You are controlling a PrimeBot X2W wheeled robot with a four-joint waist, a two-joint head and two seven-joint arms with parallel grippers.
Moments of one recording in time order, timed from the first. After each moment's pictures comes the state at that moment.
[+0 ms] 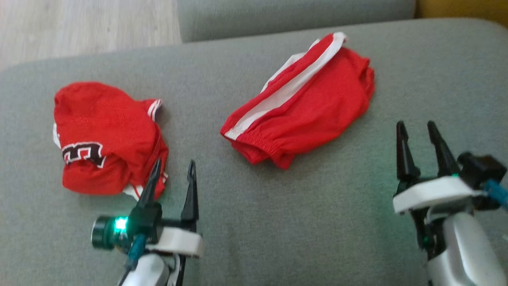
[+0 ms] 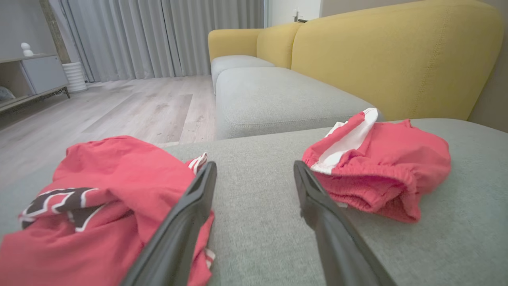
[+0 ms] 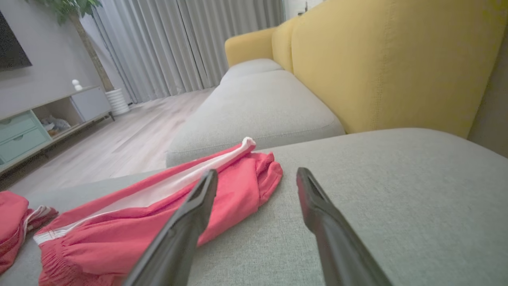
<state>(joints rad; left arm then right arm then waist) -0.19 0.25 -0.59 0.22 -0.41 0.34 -0.25 -0.18 -0.05 -0.01 0.27 0.22 0.12 -0.12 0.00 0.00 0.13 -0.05</state>
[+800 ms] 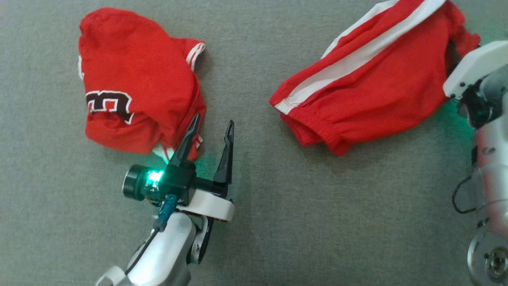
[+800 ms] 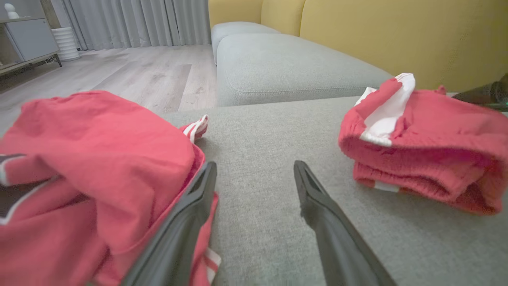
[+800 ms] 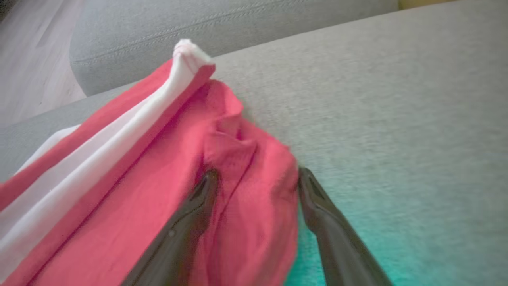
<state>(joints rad) -0.38 0.11 -0.58 0.33 -0.30 0.20 -0.25 -0.88 -0.15 -0.33 0.90 0.03 0.12 0.32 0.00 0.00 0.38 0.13</state>
